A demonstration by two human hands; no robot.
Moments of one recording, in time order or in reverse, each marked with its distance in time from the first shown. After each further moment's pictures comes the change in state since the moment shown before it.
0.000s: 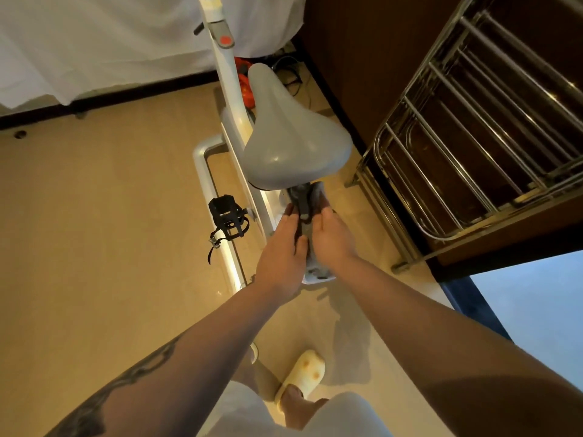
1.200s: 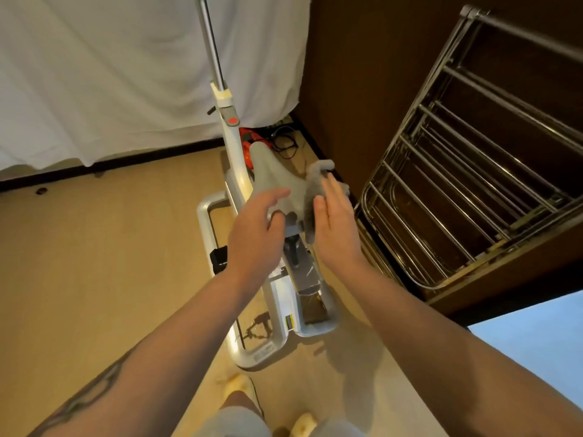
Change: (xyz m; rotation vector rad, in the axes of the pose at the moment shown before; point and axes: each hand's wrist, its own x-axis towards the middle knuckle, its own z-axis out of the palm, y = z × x) left_hand 0.027 0.105 -0.084 0.014 0.331 0.182; right_hand -0.007 -0.061 -0.096 0.280 0.327 -0.422
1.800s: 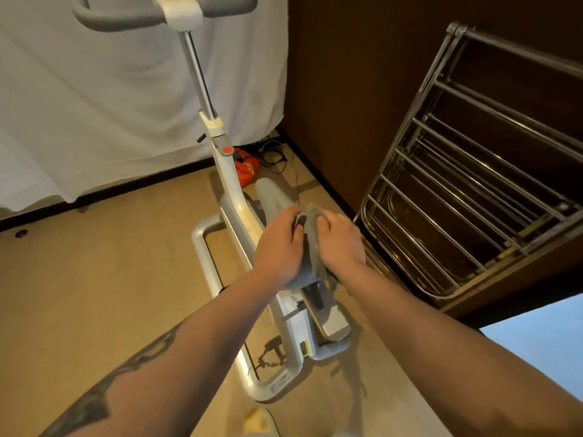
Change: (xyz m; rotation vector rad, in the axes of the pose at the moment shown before) left_hand 0.086 -0.034 0.013 0.101 -0.302 0.017; right_hand 0.070 -0.005 0.035 -0.233 -0.058 0.422
